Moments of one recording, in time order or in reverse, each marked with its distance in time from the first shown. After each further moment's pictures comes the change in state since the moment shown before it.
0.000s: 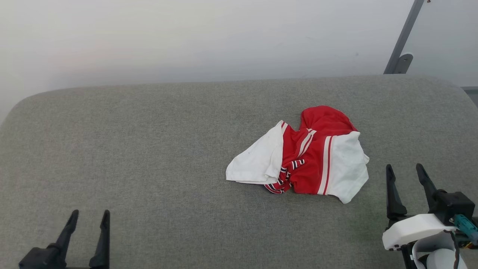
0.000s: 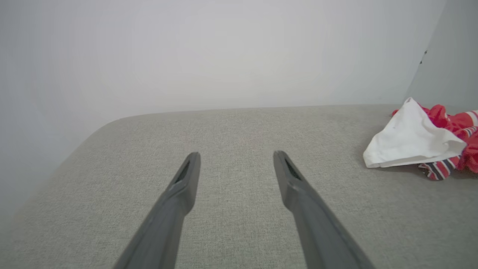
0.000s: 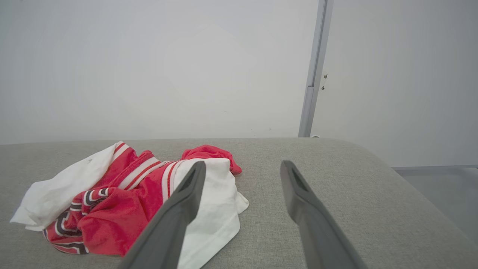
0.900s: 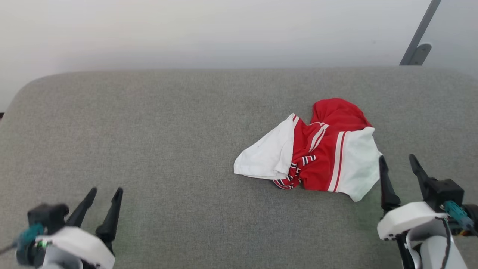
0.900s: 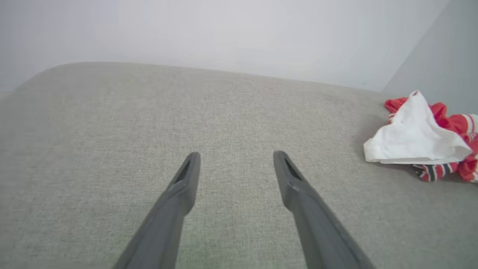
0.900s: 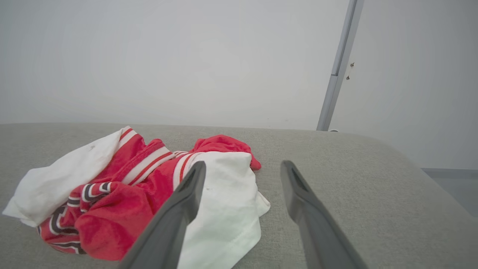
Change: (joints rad) left arm -0.338 0.253 -0.441 0.340 -0.506 0.006 0.000; right arm -0.084 0.003 0.016 0.084 -0.039 0.000 0.000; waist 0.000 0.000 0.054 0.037
